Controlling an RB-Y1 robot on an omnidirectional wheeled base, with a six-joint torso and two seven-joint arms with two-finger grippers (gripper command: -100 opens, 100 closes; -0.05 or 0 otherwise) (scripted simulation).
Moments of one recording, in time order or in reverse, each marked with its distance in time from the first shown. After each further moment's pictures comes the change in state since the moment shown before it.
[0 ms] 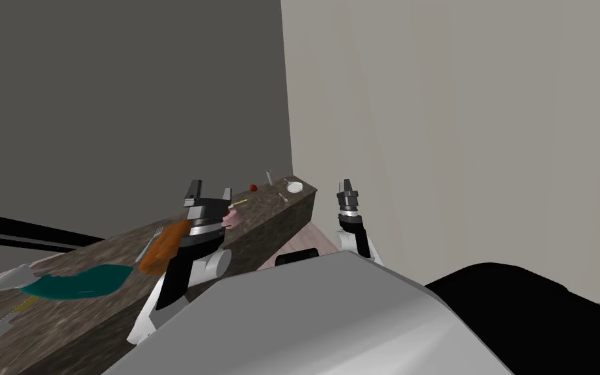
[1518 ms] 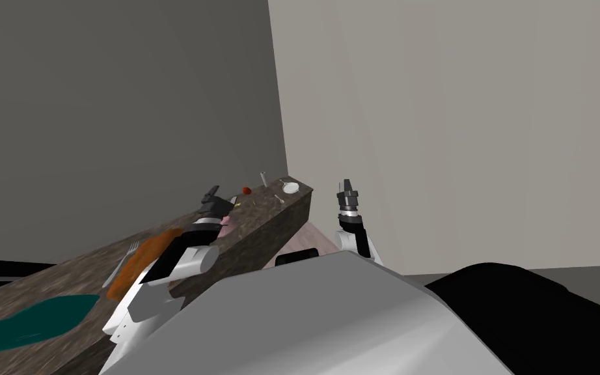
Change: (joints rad) left arm -0.070 0.178 0.094 0.075 0.165 0.430 0.116; right arm 0.000 0.000 0.000 0.000 0.000 0.000 0.000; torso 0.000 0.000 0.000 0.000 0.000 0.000
